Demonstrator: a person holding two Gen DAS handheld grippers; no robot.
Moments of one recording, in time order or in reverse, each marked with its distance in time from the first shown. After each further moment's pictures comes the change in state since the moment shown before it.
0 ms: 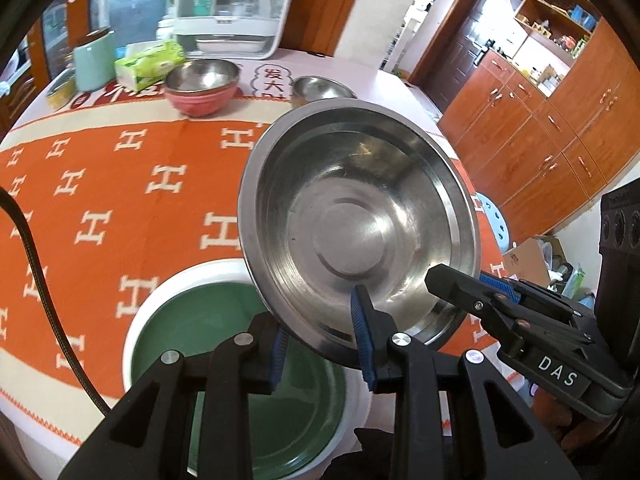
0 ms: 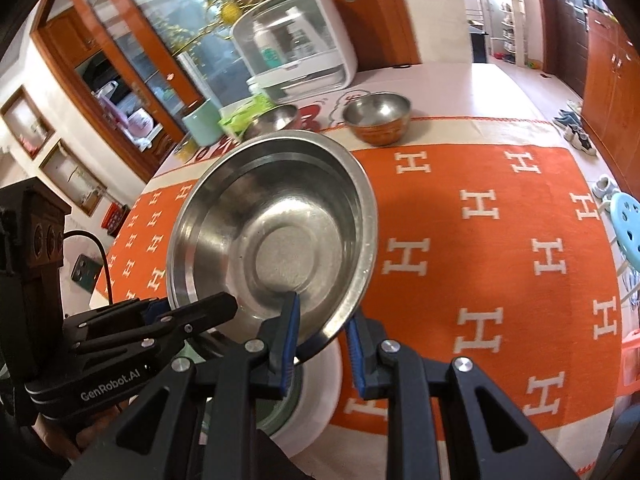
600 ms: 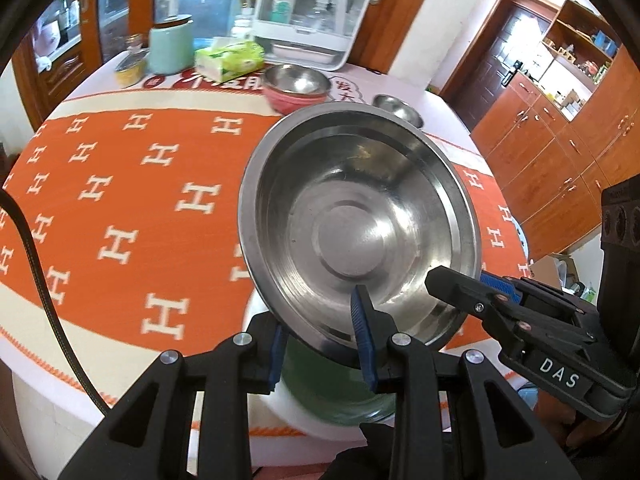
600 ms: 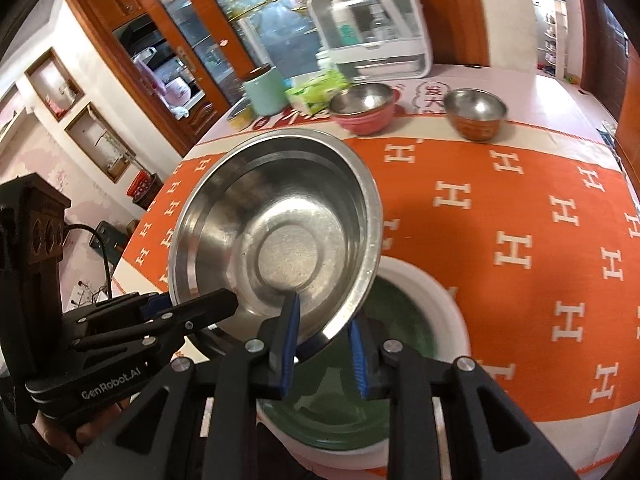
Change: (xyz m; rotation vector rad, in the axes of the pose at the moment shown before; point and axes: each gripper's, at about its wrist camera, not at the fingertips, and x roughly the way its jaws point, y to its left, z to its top) left arm -0.071 0.101 -0.033 -0.077 -0.028 0.069; right arm 0.024 0.119 -0.016 -0.099 0.046 0.067
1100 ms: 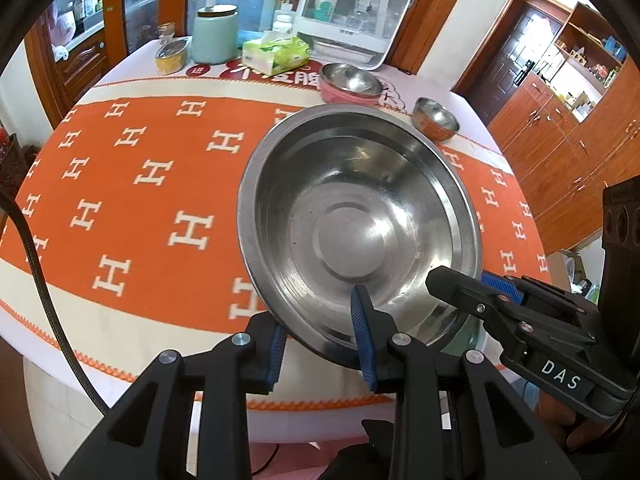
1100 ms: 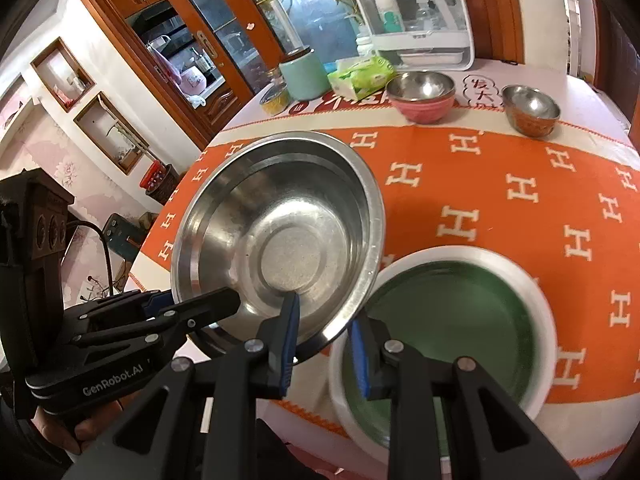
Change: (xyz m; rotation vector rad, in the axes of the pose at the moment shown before) left arm -0.032 0.082 -0.008 -0.006 0.032 0.031; right arm 0.037 0.074 -0.004 0.009 0.032 0.034
